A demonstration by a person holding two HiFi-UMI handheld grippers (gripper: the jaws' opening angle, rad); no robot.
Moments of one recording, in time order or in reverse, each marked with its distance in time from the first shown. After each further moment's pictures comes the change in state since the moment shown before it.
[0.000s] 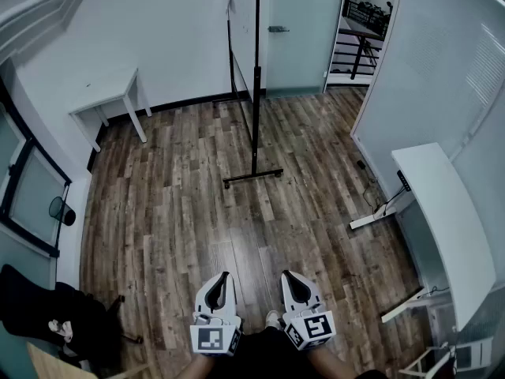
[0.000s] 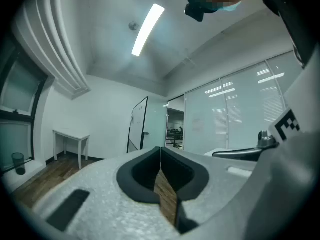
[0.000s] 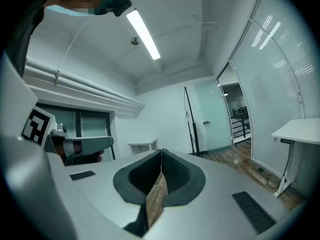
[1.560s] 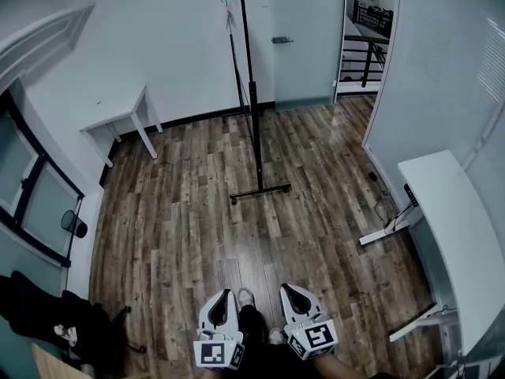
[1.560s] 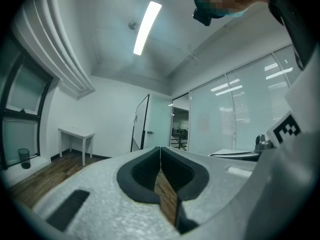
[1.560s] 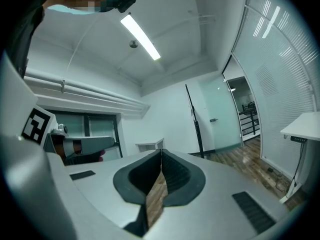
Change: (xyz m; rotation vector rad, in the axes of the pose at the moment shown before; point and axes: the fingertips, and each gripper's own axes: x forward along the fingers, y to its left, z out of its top) left arm 0.049 -0.069 -0.025 -0.022 0.008 0.087; right arm 0.001 -0.088 -0.004 0.021 0.013 0.120
